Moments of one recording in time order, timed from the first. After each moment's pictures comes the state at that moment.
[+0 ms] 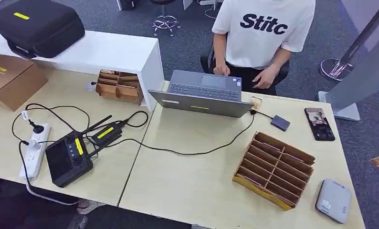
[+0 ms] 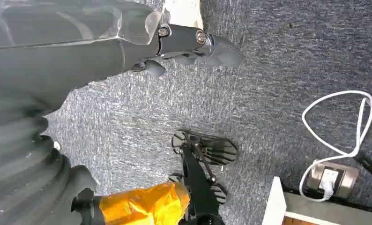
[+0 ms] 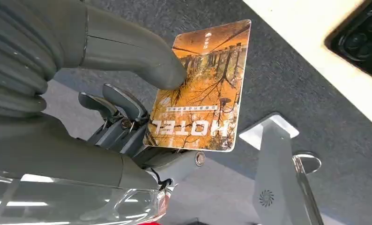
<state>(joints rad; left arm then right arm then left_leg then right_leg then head) 0.02 0.20 0.08 -0.20 0.27 -0.23 -0.15 -0.47 -0.74 0.15 -0.83 0.40 0.31 -0.10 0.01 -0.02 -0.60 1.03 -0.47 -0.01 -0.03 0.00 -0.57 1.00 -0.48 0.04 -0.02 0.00</state>
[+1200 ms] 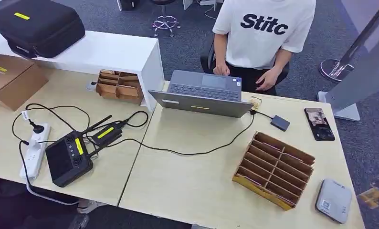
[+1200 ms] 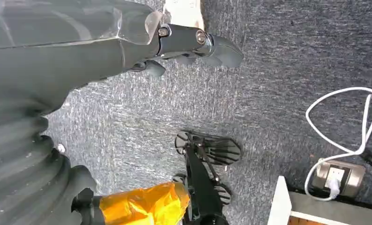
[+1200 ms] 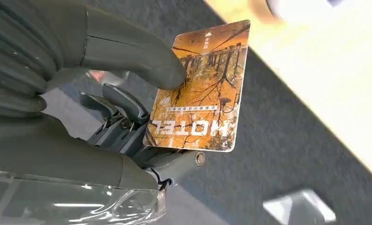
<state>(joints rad) 0.01 0.20 0.08 -0.20 0.24 -0.24 -0.13 -0.29 -0.79 0.23 -0.83 0.31 0.42 -0.08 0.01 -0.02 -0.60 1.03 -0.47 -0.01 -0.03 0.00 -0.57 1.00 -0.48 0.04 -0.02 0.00</state>
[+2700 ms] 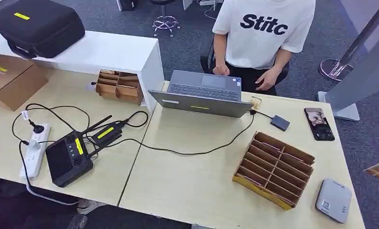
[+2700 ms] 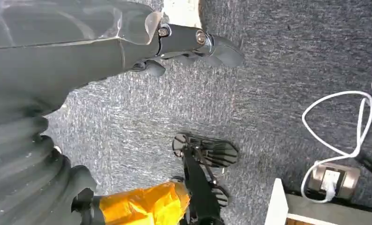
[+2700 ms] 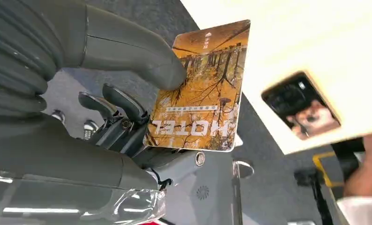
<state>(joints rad) 0.02 0.20 0.09 -0.20 0.23 -0.24 -0.15 -0.18 -0.95 0.16 -1.33 0.21 0.43 -0.06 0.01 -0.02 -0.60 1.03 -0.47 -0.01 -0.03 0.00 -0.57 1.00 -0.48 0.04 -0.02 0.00</state>
